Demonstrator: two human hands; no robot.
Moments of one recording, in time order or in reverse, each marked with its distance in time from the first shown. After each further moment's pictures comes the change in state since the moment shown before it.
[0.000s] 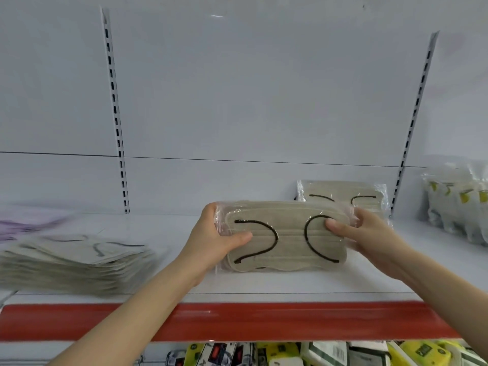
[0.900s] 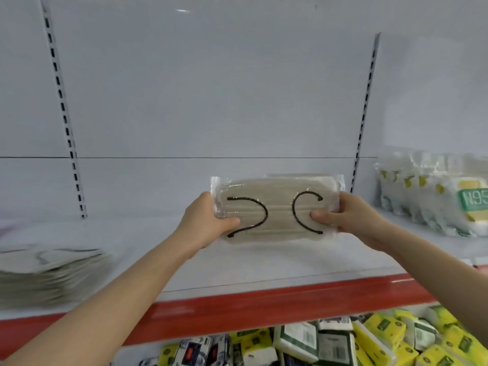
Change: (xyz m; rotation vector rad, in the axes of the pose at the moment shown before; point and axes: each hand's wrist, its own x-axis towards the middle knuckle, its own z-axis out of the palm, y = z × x) left_hand 0.026 0.023 0.041 0.298 -0.083 0.057; right_hand 0.001 -0.001 -0.052 -0.261 0.087 0.003
